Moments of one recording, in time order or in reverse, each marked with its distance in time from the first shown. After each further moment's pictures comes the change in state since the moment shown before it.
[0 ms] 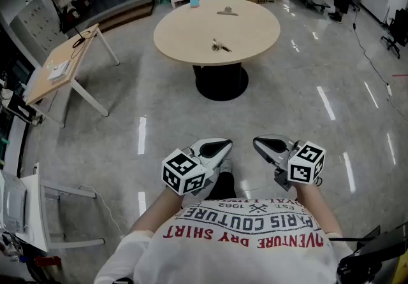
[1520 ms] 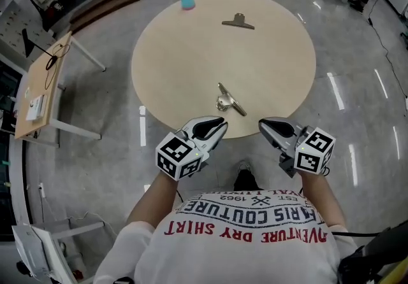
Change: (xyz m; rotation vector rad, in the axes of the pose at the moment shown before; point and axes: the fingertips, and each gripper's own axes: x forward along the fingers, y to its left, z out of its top) left arm 0.267 0.477 0.171 0.059 0.067 0.053; right arm 0.239 -0.456 0.221 0.048 -0.028 -0.031
